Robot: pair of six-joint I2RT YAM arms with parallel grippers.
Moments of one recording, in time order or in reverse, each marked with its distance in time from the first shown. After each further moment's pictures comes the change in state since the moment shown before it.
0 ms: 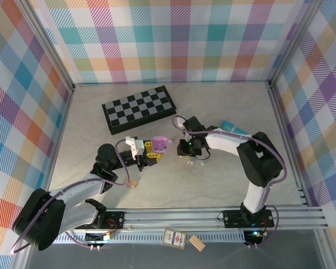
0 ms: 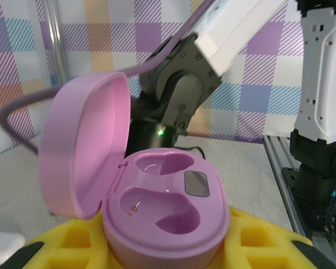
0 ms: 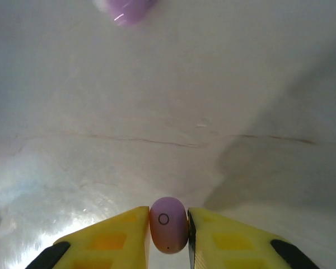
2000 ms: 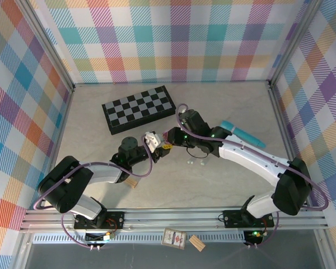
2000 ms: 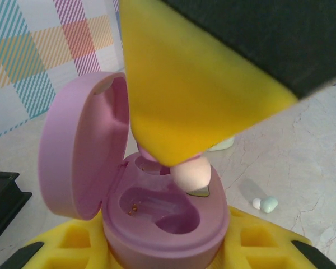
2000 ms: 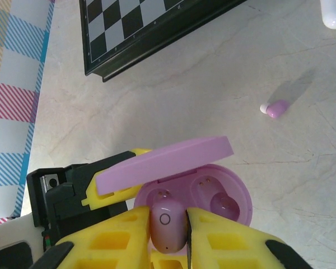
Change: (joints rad) left arm -0.130 0.389 0.137 0.033 -0.399 0.206; right arm 0.208 -0.331 0.115 -0.024 0.203 0.180
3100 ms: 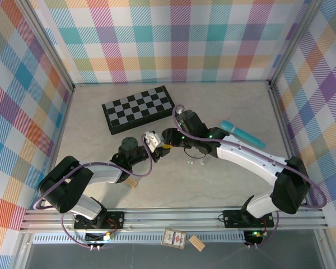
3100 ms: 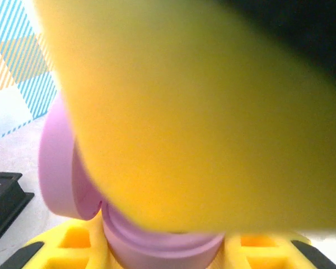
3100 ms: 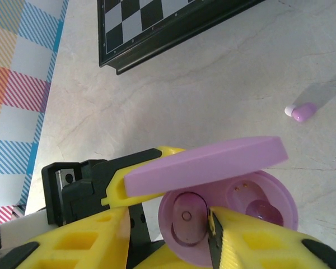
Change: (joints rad) left arm -0.003 0.000 0.001 0.018 -0.015 -0.015; right arm 0.008 0.000 -0.004 0.042 -0.021 -0.028
